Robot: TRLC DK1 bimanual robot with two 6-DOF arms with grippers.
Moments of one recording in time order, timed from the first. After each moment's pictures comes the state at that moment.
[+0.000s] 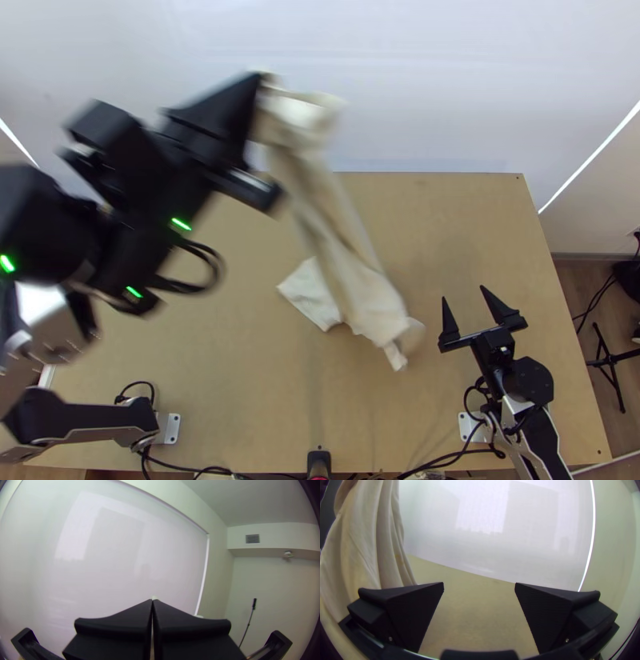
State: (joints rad) left arm -1.04 1.43 2.13 -0.31 -0.52 -0.05; right arm 0.36 0.00 0.01 0.01 0.11 -0.15
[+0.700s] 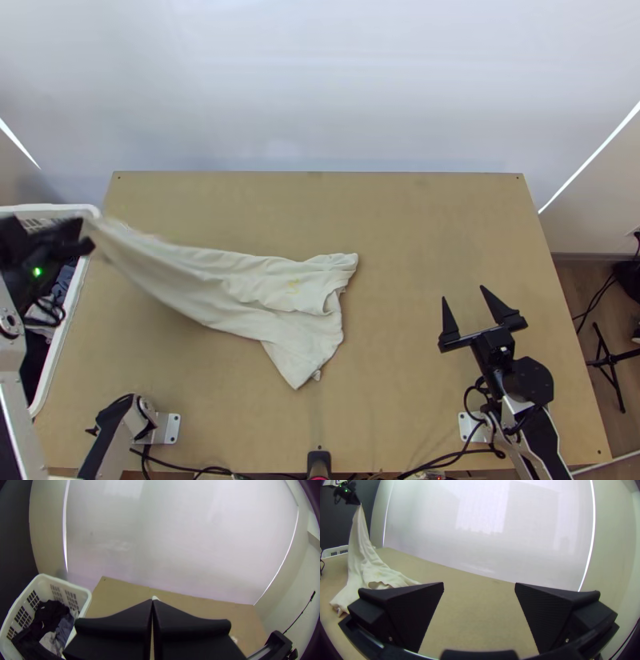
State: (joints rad) left arm 0.52 0.89 1.15 -0.62 0.51 -0.02; right arm 0.36 0.00 0.01 0.01 0.11 -0.15
